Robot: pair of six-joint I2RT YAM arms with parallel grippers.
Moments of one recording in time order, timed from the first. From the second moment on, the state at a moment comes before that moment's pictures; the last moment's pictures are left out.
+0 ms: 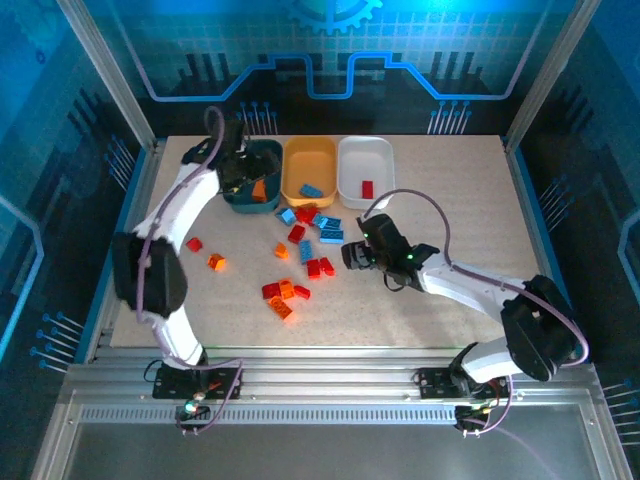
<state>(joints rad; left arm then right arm) -0.15 1.74 1.58 -0.70 0.08 -0.62 0.68 1.43 0.83 -0.23 0.18 0.35</state>
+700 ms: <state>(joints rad) -0.06 1.61 1.20 -0.35 0.52 -0.97 0.66 2.05 1.44 -0.53 0.14 0.33</state>
